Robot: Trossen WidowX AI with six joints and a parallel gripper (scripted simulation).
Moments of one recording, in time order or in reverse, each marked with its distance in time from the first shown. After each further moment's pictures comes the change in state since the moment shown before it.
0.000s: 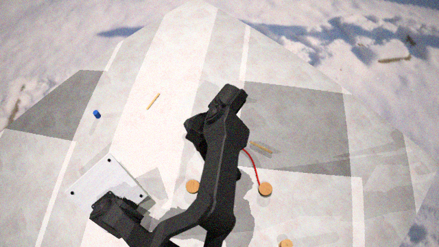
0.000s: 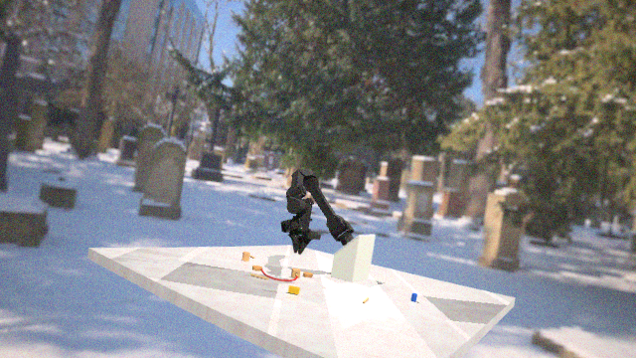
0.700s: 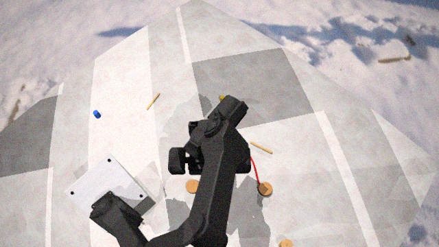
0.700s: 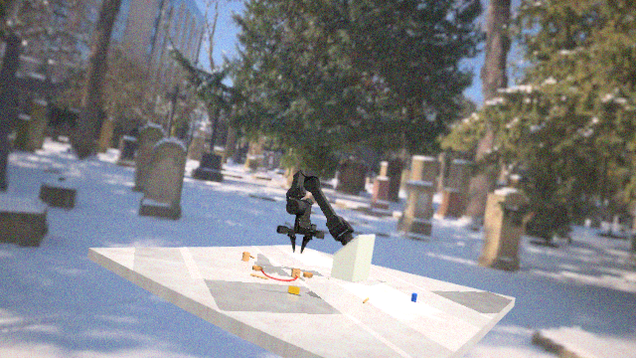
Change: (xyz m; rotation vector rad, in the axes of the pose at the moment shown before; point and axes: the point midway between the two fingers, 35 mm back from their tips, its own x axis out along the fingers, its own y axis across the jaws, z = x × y) arm 0.002 -0.023 -0.017 -1.103 0.024 -0.003
